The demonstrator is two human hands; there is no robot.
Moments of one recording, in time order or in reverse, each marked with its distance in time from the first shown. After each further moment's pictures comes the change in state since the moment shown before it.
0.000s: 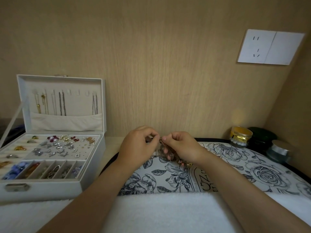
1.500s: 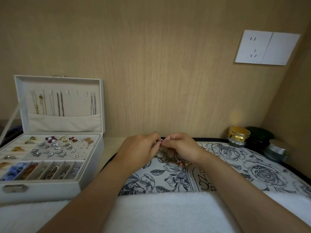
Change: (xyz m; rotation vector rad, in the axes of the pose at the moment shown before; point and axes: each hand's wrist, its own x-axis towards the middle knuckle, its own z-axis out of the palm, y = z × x) left_hand -0.002 -0.005 -0.002 0.343 -0.155 0.309; right_hand 0.006 0.005 -0.003 0.054 0.016 0.000
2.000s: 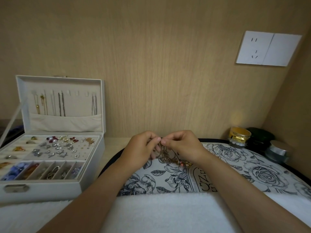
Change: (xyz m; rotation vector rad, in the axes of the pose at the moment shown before) left_hand 0.003 0.006 0.004 -0.668 -0.106 -0.488; right_hand 0.001 0.003 -0.003 -0.042 0.087 -0.111
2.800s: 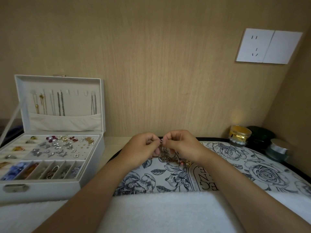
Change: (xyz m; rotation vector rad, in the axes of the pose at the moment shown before) left_hand 0.000 0.004 -0.004 0.022 -0.085 -0.101; right_hand -0.001 -0.003 -0.002 -0.066 -0.115 -0.023
